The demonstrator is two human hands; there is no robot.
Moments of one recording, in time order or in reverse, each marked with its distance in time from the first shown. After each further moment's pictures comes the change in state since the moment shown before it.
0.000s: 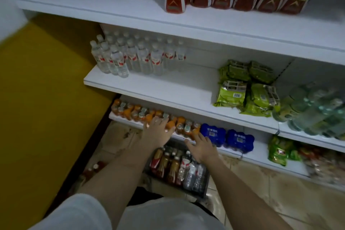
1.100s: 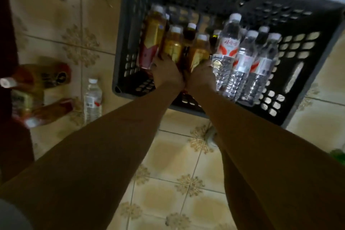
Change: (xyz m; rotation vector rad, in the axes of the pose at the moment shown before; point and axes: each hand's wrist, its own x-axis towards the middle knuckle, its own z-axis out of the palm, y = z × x) left_hand 0.239 -0.205 0.539 -0.101 -0.246 -0.427; right_hand 0.351 0.124 0.483 0.227 -0.124 0.543
